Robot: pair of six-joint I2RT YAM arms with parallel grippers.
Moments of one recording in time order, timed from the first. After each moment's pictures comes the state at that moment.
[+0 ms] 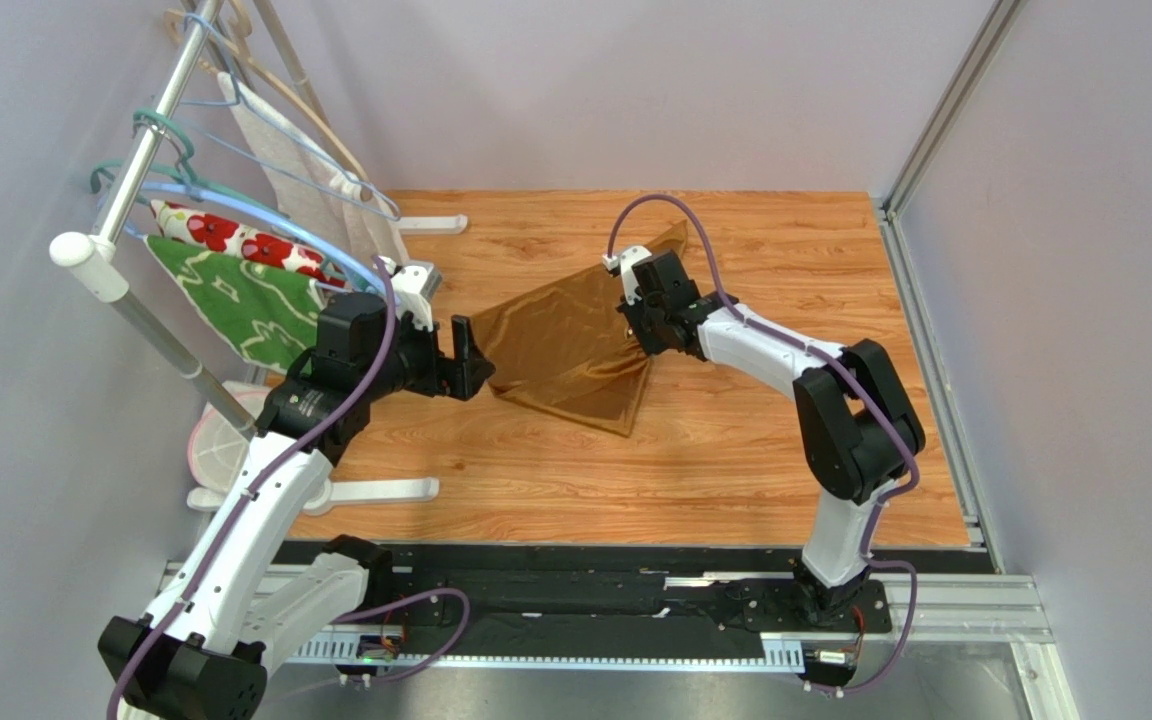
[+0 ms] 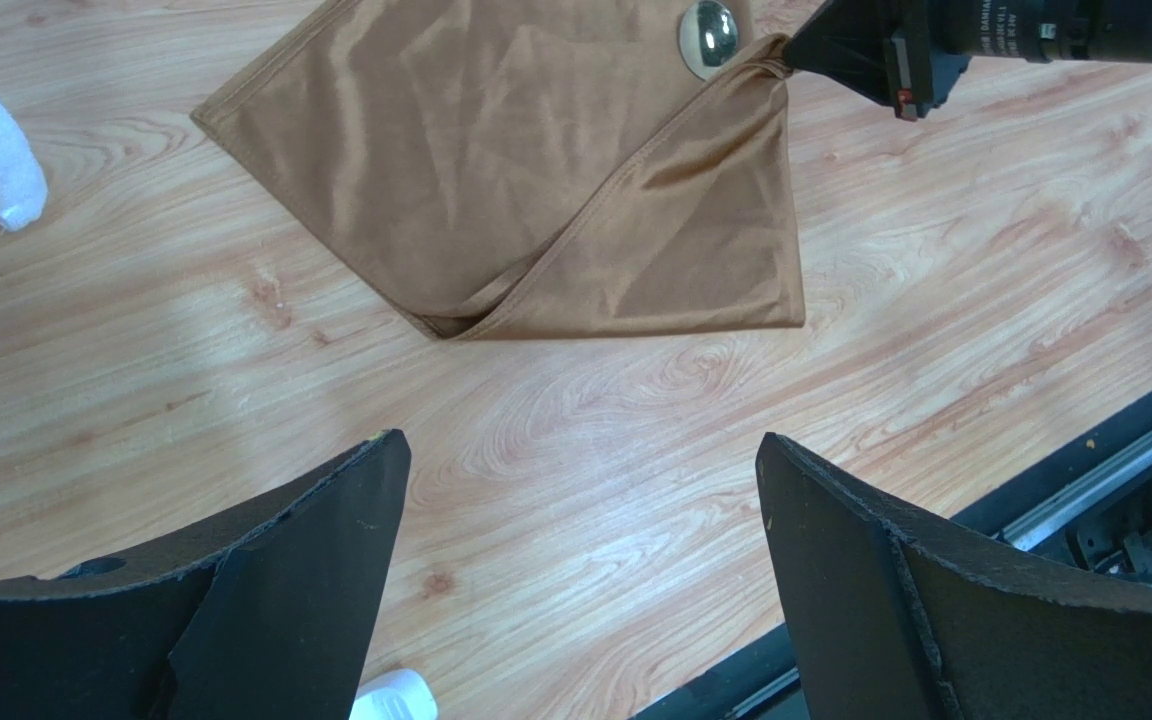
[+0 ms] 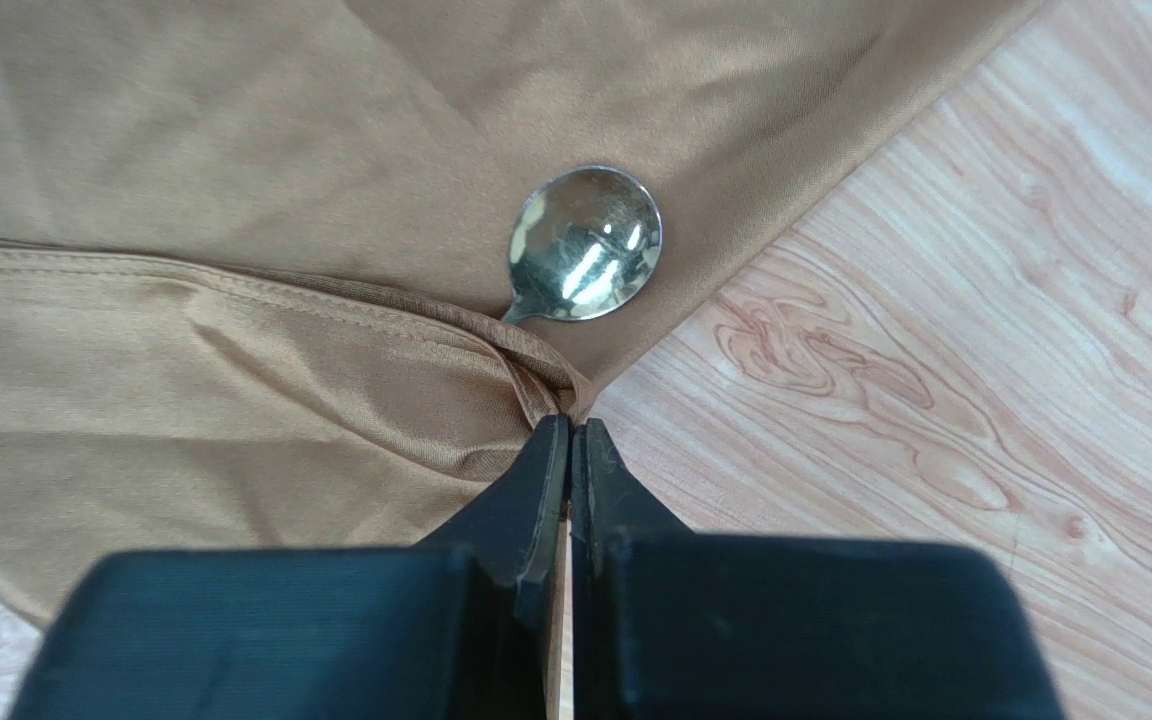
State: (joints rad) left arm -0.31 0.91 0.93 -0.57 0.26 -0.20; right arm 0.54 1.82 1.27 -0.29 0.10 -0.09
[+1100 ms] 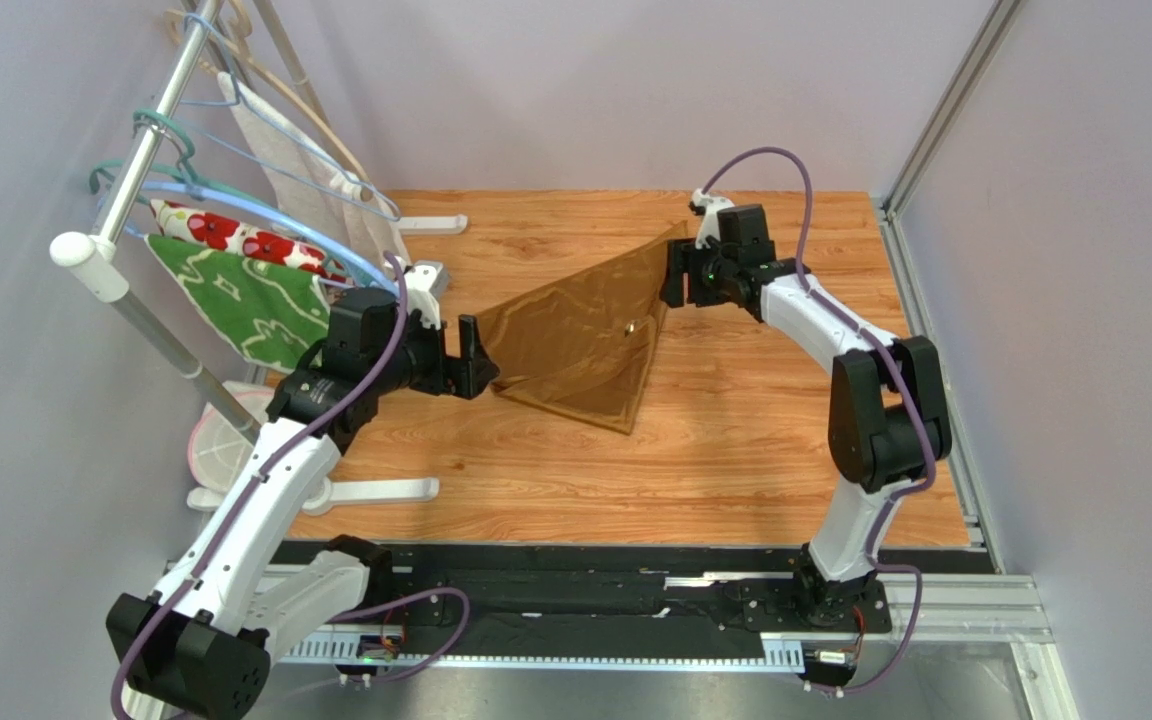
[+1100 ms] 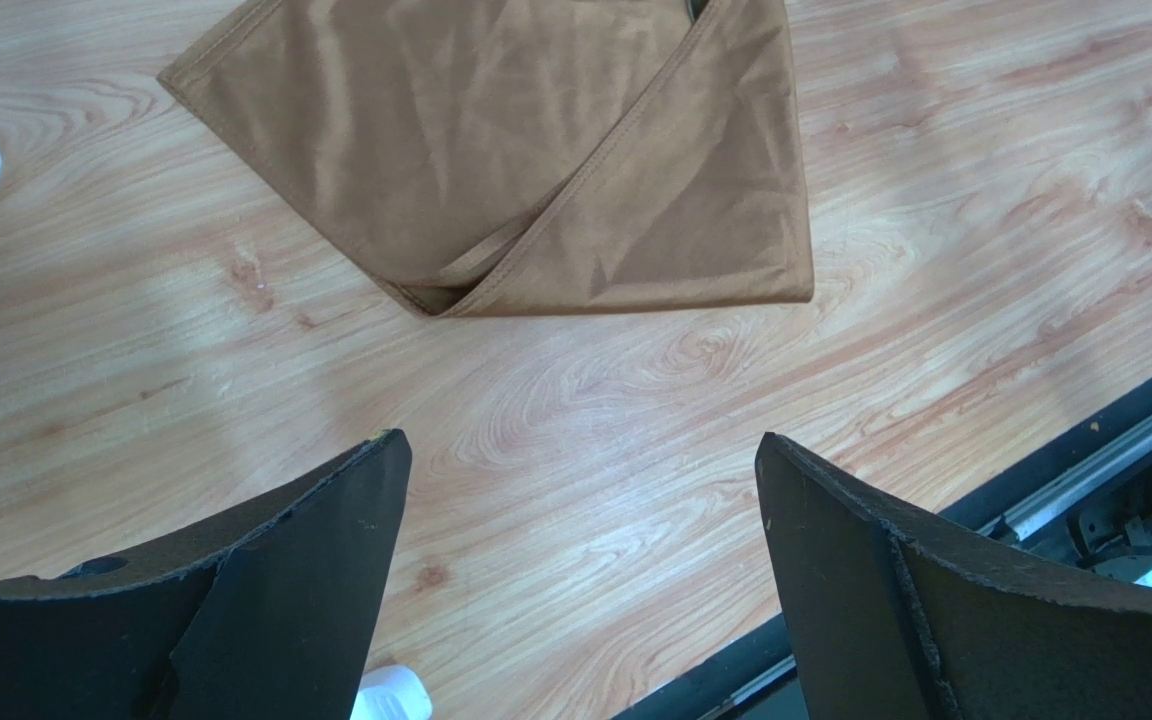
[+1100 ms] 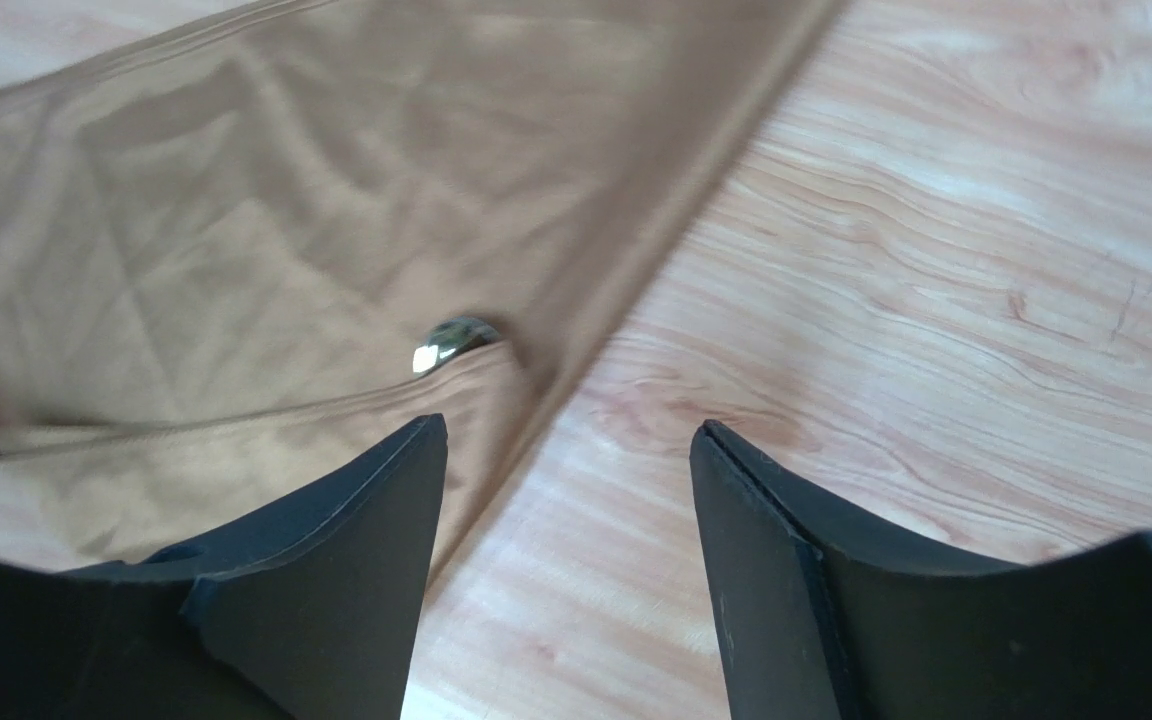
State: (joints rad) left arm -0.31 0.96 0.93 -0.56 0.27 -0.20; right arm 0.28 1.80 1.35 -0.26 -0.19 0.13
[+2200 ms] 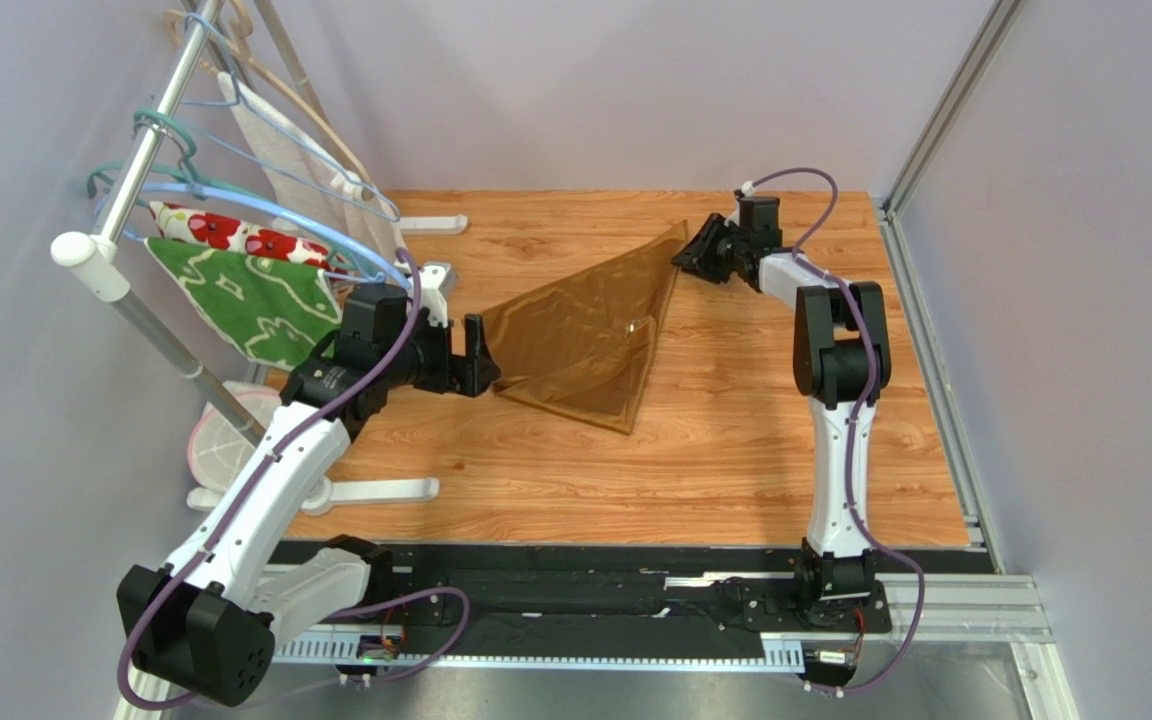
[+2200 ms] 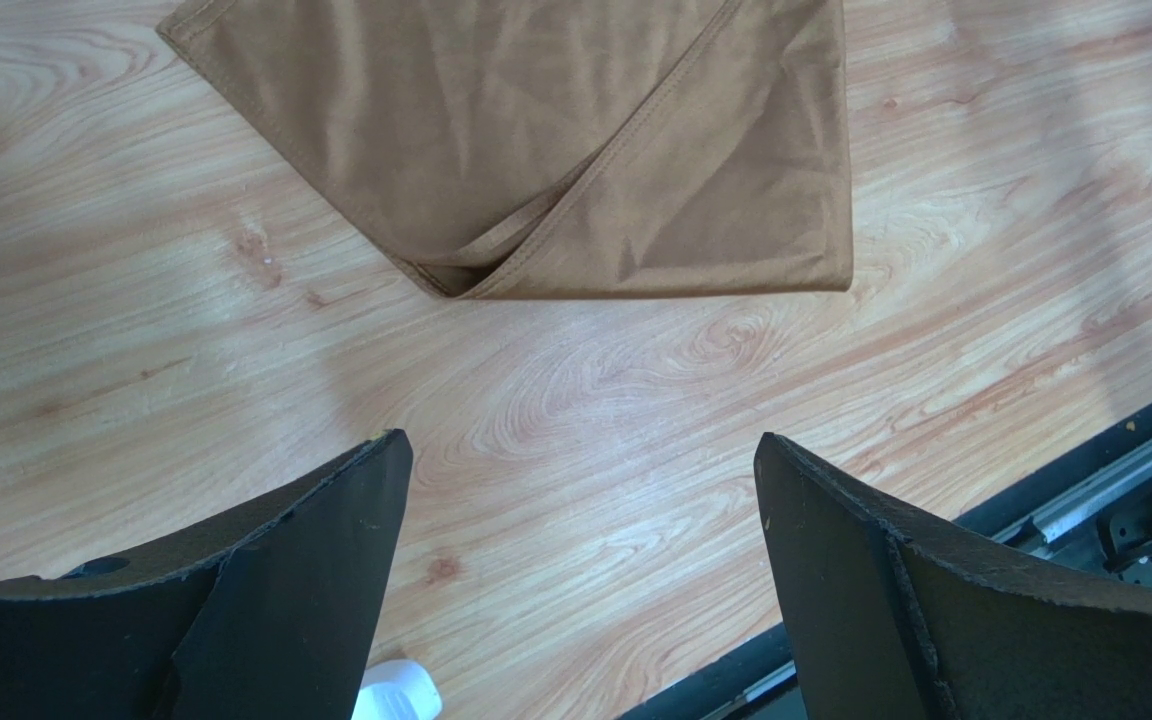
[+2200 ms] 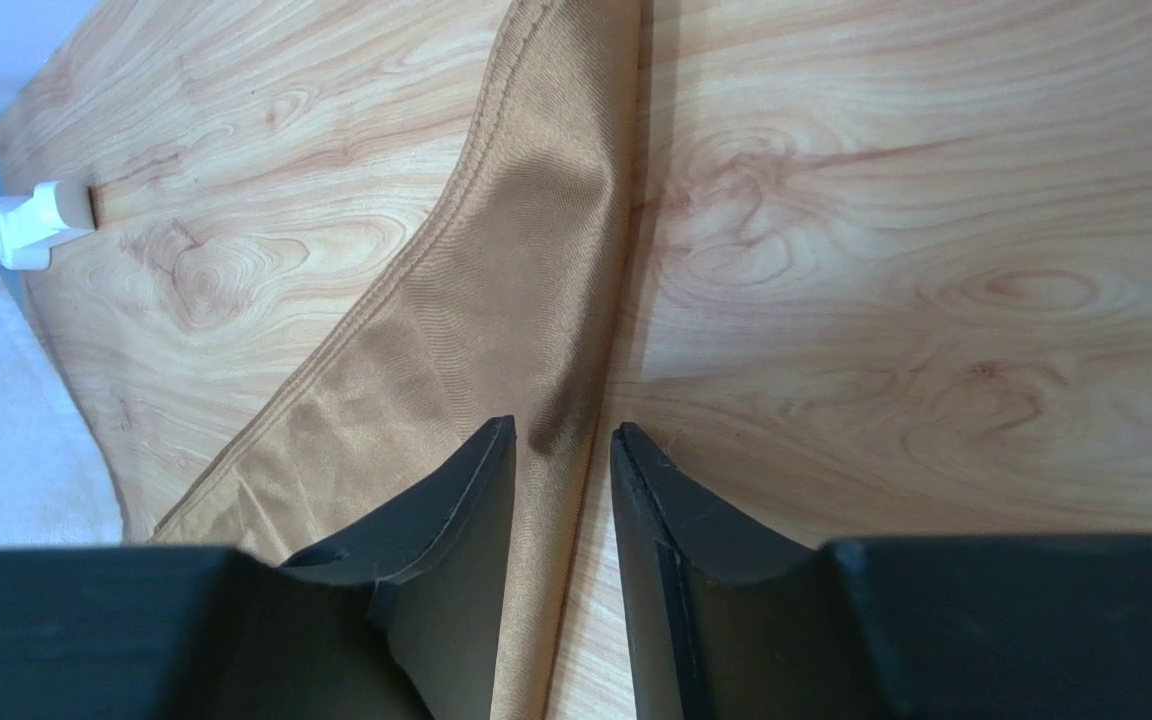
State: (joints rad) left arm -0.31 1.03 0.93 -0.57 0.25 -0.20; right arm 0.09 2.38 1.75 -0.02 -0.40 0.63
